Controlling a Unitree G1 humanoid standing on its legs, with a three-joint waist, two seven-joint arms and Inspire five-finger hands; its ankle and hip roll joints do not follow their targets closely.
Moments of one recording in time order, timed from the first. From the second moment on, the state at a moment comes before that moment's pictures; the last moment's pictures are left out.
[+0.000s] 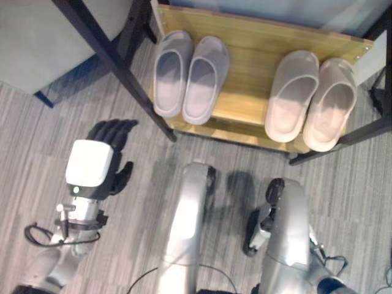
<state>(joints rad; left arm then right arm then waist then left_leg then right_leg) 0.08 0.77 -0.11 0.16 0.69 -0.11 0.75 -0.23 -0.37 0.26 1.05 -0.07 -0.11 -0.41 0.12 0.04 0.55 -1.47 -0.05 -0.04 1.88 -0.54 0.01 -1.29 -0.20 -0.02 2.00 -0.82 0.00</state>
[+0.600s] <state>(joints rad) -0.02 0.38 -0.26 0.79 0.36 -0.15 0.59 -0.08 -0.24 0.17 1.14 -0.02 -0.14 -0.40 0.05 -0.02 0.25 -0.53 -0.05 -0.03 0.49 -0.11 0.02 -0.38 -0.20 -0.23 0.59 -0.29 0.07</state>
